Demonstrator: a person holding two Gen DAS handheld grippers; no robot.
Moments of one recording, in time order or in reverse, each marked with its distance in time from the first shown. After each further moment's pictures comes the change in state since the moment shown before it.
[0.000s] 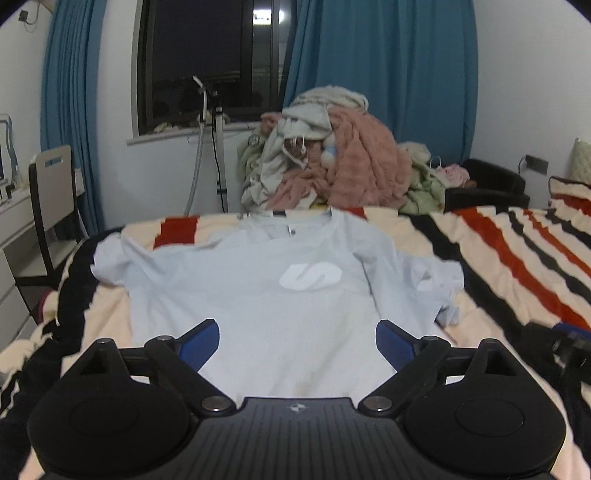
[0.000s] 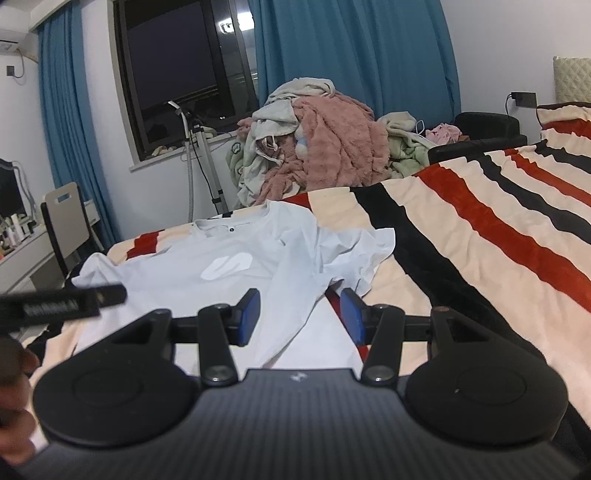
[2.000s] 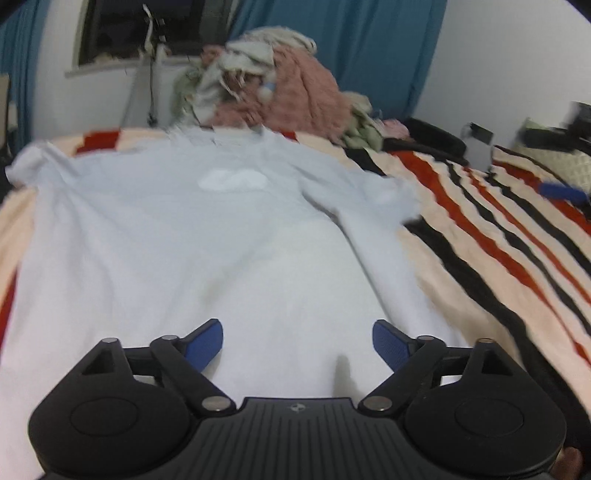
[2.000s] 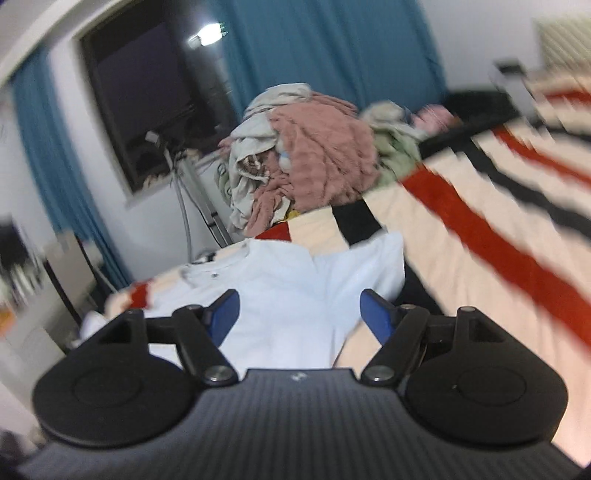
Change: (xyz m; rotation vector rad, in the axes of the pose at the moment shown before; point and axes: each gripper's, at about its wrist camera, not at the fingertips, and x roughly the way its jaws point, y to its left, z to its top) left arm 0.091 0.005 -0.084 -0.053 0.183 -0.298; right arm 0.002 -0.074 0.072 0.241 0.011 0.068
